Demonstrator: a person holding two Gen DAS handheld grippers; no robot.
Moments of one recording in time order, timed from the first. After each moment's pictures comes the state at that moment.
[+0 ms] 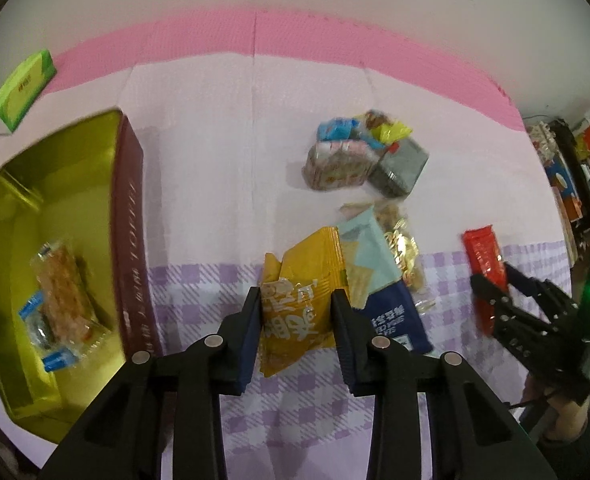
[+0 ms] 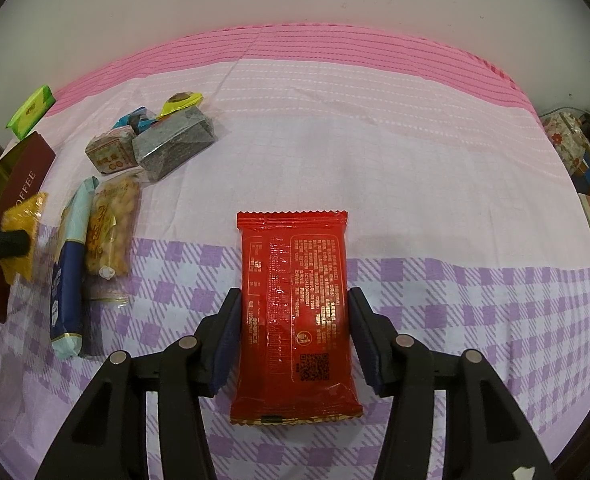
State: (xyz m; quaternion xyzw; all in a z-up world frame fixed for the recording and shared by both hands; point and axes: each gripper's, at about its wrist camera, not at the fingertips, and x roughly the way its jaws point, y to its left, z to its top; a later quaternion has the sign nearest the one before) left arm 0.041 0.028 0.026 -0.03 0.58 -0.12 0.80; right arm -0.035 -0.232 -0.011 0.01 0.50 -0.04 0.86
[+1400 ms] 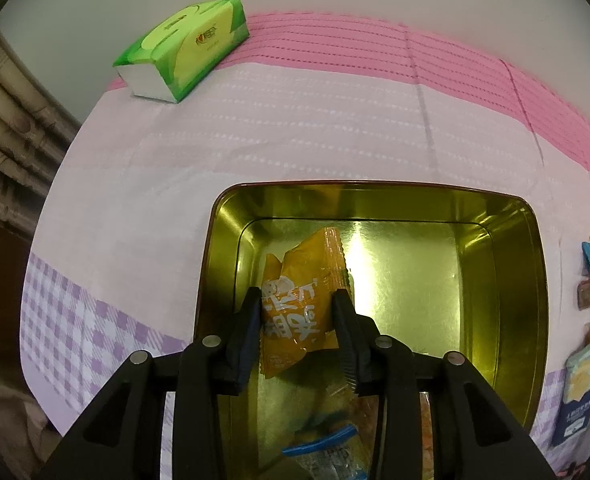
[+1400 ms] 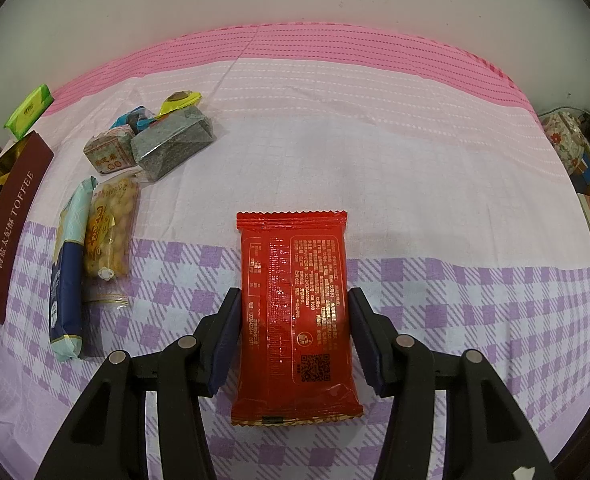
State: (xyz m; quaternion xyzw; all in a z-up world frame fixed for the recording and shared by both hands) left arm 0.129 0.236 -0.013 -0.01 0.59 0.09 0.80; right arm -0.034 -0.232 -0.012 0.01 0.51 -0.04 0.86
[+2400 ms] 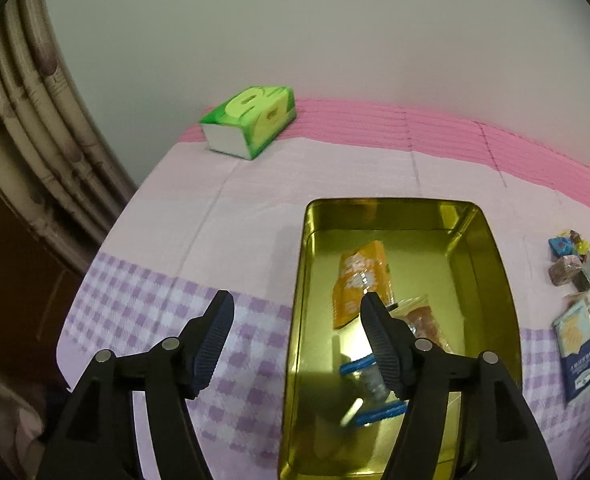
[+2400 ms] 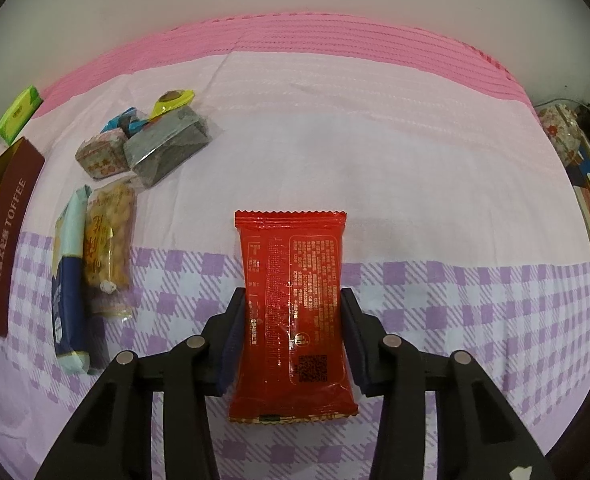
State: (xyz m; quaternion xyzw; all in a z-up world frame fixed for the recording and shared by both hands) left arm 0.018 0.256 0.056 0.00 0.46 0.11 0.88; right arm -0.027 -0.232 -0.008 0.02 0.53 -0.06 0.85
